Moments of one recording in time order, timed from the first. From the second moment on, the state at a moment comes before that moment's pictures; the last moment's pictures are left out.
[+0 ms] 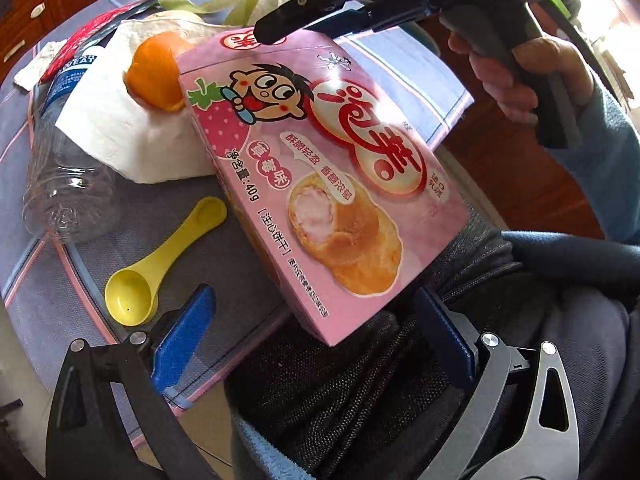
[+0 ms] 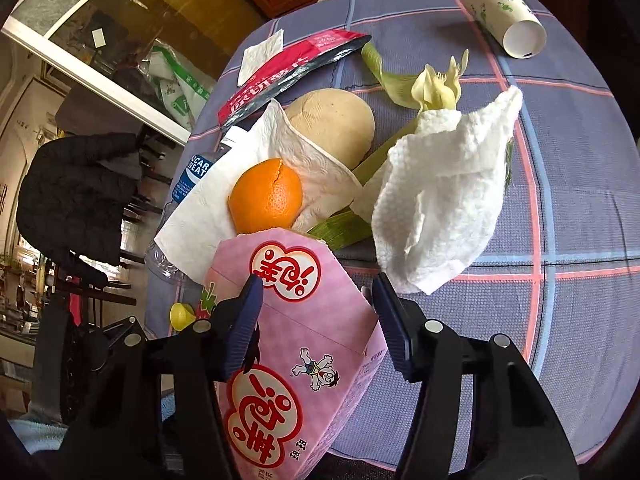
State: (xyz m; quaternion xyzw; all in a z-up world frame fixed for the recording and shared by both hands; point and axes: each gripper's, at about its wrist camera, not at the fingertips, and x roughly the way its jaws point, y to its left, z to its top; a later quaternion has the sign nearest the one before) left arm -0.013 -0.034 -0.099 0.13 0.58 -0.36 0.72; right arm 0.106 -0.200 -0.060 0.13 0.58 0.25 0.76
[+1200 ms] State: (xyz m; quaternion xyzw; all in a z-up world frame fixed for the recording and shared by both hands) left arm 0.062 -0.055 -0.090 0.15 0.56 -0.17 0.80; right arm -0.029 -0.308 0.014 0.23 0.48 0.31 0.79
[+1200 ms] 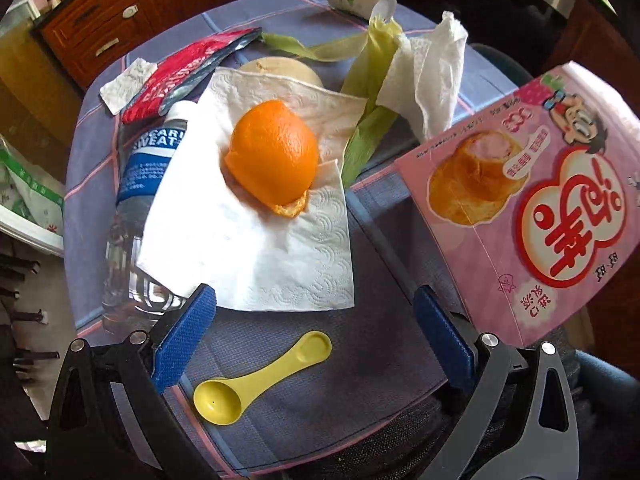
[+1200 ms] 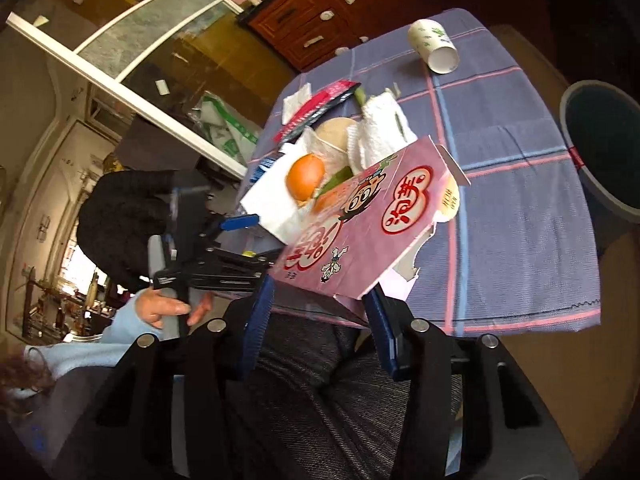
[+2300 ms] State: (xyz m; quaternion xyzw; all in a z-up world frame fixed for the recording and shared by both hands) left arm 0.081 -0.090 -0.032 0.11 0.46 -0.26 0.84; right arm 0.000 -0.279 0.088 0.07 0.44 0.14 0.88
